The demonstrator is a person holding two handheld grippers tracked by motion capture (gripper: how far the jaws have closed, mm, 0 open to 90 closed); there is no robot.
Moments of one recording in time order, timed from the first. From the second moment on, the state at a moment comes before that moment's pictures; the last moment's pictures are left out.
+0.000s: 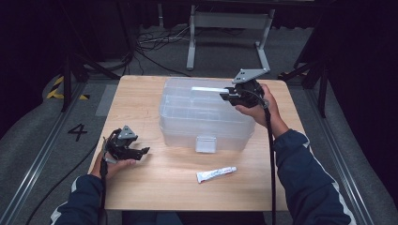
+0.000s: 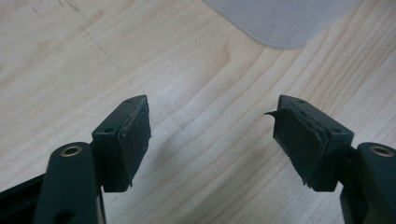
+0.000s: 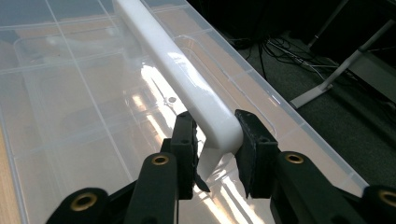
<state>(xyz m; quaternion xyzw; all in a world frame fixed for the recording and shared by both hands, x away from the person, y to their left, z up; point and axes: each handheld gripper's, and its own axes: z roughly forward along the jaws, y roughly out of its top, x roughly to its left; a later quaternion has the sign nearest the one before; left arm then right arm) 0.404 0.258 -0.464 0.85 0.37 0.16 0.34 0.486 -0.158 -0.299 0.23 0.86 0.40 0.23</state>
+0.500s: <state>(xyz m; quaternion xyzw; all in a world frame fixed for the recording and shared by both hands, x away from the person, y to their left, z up) 0.406 0.262 -0.451 0.85 0.36 0.17 0.34 0.492 -0.158 -0.294 0.23 0.86 0.39 0.23</state>
